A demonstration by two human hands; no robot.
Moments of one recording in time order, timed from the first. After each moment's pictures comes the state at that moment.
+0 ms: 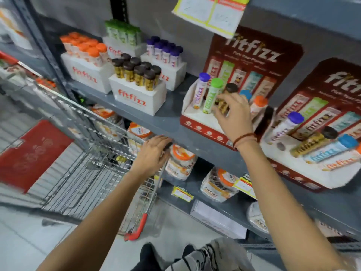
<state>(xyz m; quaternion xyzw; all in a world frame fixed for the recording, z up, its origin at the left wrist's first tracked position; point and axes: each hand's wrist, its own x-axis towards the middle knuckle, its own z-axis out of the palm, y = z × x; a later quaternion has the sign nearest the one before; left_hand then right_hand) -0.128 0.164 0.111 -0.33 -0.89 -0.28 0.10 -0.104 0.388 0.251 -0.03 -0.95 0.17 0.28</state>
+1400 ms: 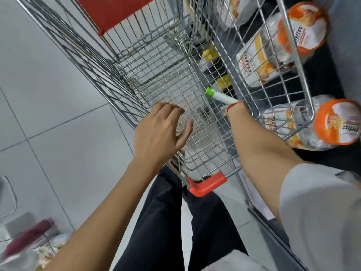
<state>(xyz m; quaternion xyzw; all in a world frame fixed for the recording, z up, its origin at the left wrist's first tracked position) -0.030 0.009 -0.002 0.08 -0.98 -0.18 0.02 -0.208 0.164 -0.164 -0.60 -0.48 0.62 -0.13</state>
